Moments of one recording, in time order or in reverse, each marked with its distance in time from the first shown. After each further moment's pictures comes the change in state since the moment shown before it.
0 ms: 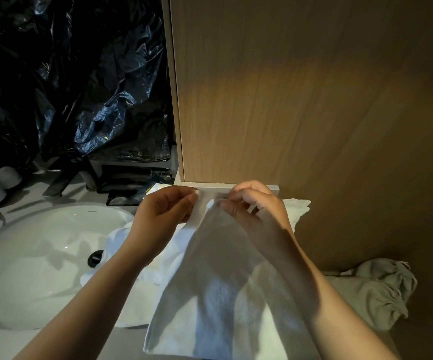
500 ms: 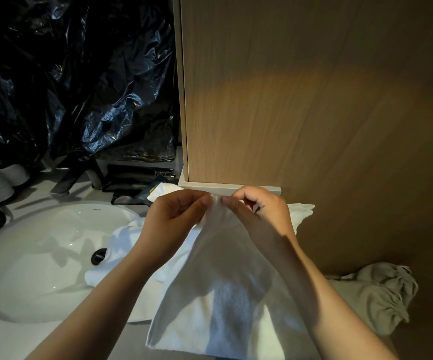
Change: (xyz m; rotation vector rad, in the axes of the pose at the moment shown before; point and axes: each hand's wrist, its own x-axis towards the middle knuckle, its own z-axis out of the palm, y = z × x) left_hand -0.018 0.013 0.010 0.062 -0.014 0.078; right_hand -0.002 -0.007 0.001 -0.089 -0.003 0.029
